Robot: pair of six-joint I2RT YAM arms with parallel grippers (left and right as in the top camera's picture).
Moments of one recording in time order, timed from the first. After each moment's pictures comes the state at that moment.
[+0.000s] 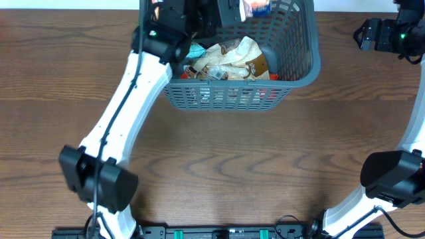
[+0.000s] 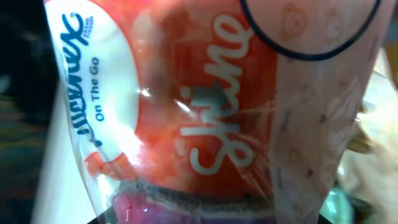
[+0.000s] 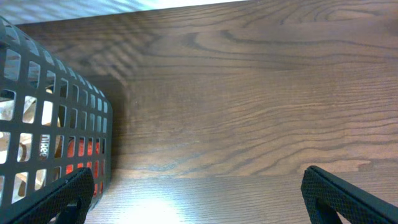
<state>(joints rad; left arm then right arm) -0.42 1.91 1.95 -0.55 0.05 1.11 -0.34 1.91 2.15 -1.20 -0.24 -0.17</state>
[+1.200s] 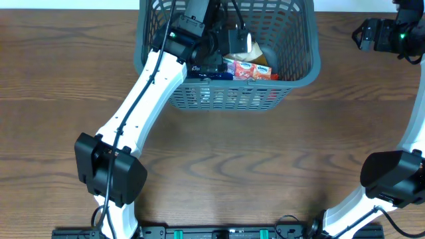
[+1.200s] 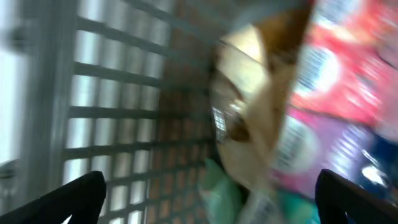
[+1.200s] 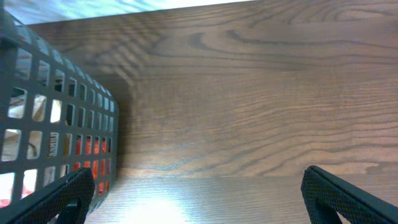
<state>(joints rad) -0.46 1.97 1.95 -0.75 0.10 1.04 -0.34 1.91 2.15 -1.19 -0.27 -0.17</state>
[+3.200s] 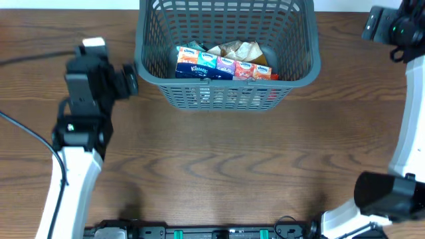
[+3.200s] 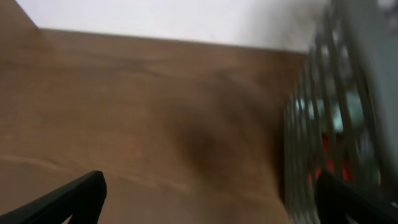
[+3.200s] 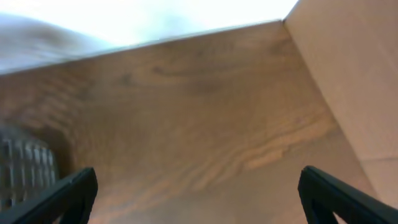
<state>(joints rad) -0.04 1.19 1.00 -0.39 -0.14 -0.08 -0.22 1.75 1.99 -1.01 0.18 0.01</state>
